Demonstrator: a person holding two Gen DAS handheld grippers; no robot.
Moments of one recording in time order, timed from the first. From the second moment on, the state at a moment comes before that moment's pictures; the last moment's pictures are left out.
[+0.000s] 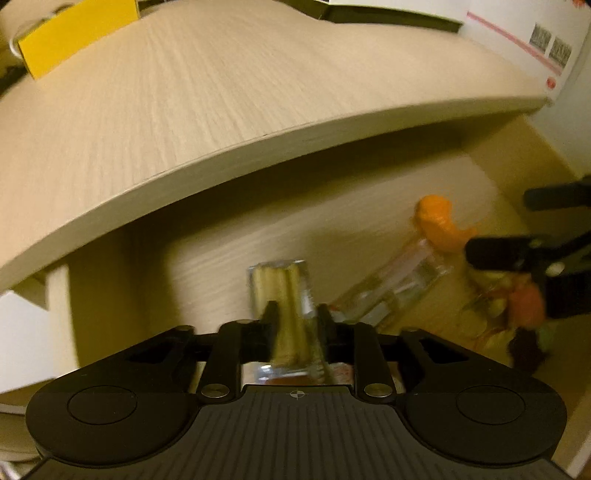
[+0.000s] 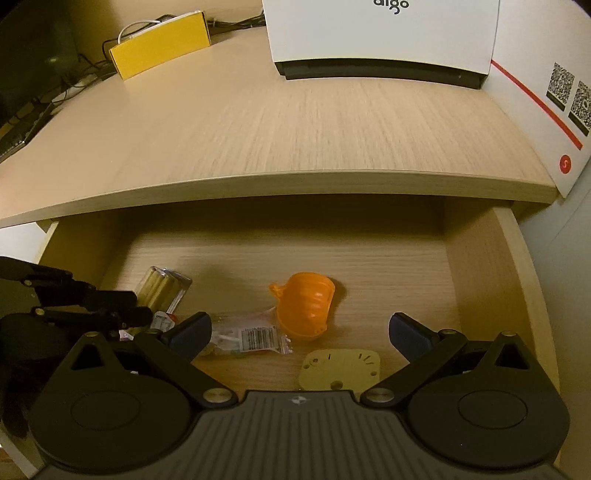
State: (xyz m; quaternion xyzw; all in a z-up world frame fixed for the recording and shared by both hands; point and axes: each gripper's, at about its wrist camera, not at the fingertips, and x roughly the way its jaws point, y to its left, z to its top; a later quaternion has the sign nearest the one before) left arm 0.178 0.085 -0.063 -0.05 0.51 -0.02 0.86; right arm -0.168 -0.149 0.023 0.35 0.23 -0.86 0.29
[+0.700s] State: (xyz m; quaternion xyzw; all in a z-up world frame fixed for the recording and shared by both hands) left arm 0.184 0.105 -0.082 -0.08 0.54 0.01 0.84; right arm -0.178 -0.180 0.023 0.34 0.33 -0.85 0.25
